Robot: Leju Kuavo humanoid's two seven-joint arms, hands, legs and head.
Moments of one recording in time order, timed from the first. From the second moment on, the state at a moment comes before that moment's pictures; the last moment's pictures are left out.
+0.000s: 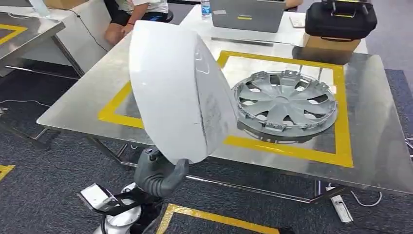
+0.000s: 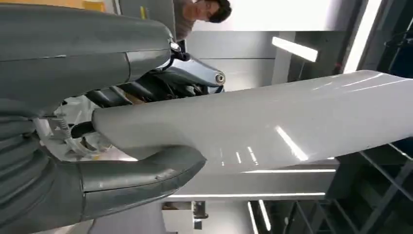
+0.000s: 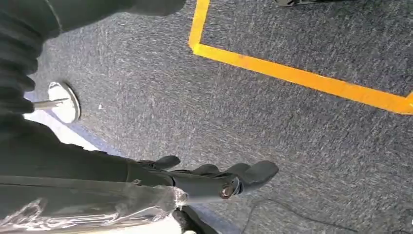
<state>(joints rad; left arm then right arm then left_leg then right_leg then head) 0.02 -0.22 -0.55 -1.62 0.14 -0.20 -0.68 -0.09 0.23 -1.00 -0.21 1.33 -0.37 0.06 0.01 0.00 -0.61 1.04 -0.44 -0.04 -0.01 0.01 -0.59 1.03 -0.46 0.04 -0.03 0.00</state>
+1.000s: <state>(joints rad) -0.55 -0.29 -0.62 -1.03 -0.34 0.18 -0.42 -0.13 0.22 -0.92 -0.21 1.47 -0.32 0.11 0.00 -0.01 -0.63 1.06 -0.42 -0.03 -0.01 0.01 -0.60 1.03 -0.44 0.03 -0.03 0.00</state>
